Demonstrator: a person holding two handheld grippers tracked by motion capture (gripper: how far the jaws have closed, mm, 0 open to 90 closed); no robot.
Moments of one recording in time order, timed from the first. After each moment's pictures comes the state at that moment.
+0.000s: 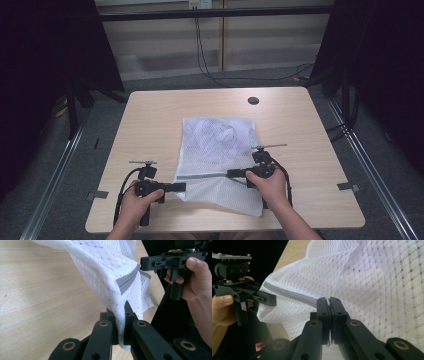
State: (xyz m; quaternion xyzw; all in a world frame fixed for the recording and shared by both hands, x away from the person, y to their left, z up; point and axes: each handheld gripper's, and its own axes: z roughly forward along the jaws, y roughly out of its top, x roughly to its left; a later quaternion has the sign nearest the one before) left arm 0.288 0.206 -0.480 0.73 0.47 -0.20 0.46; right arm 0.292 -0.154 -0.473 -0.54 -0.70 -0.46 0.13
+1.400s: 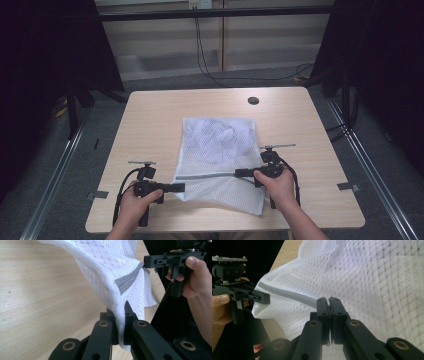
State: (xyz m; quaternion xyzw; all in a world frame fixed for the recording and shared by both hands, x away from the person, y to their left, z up) left arm 0.288 0.209 -0.481 0.73 0.47 -0.20 0.46; right arm 0.290 -0.176 -0.473 -0.55 -0.69 -0.45 0.12
